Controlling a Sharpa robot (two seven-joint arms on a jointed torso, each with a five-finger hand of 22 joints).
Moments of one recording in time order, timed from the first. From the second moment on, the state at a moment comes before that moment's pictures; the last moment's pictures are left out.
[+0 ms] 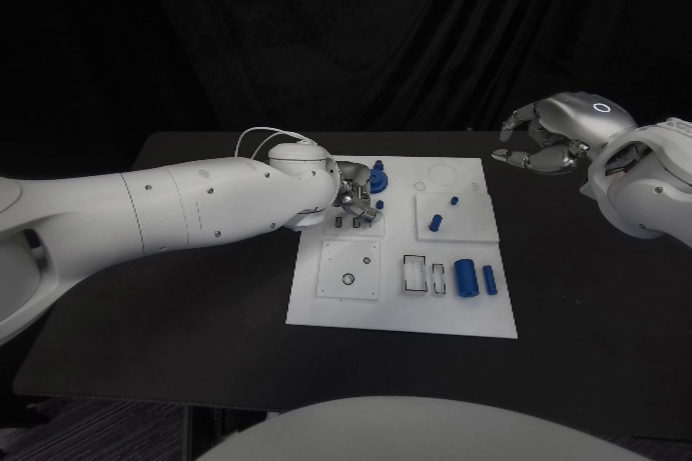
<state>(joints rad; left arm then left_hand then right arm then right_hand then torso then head) 1.36 -0.48 -0.21 1.30 -1.24 0.08 -0.39 1.31 0.11 -0.04 0.26 0.45 0.97 0.02 0.35 1.03 1.46 -0.04 1.57 1.31 1.47 -0.10 1.57 1.31 0.06 1.42 0.02 1.43 1.31 1.46 -1.01 -0.25 1.55 -1.62 -0.45 -0.16 1.26 -0.12 0.27 0.28 0.23 0.78 0.10 0.34 0.63 1.47 0.02 1.57 1.31 1.46 -0.02 1.57 1.31 0.06 1.36 0.09 1.28 1.31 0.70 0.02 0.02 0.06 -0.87</state>
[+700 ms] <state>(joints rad) 1.35 -0.54 -0.21 1.35 -1.22 0.06 -0.39 1.26 -0.02 0.26 0.26 0.50 1.01 0.02 0.29 1.06 1.47 -0.04 1.57 1.31 1.47 -0.10 1.57 1.31 0.06 1.42 0.02 1.42 1.31 1.46 -1.02 -0.25 1.55 -1.62 -0.44 -0.17 1.28 -0.11 0.28 0.27 0.24 0.79 0.10 0.34 0.63 1.47 0.02 1.57 1.31 1.47 -0.02 1.57 1.31 0.06 1.35 0.08 1.26 1.31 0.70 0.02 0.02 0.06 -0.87</state>
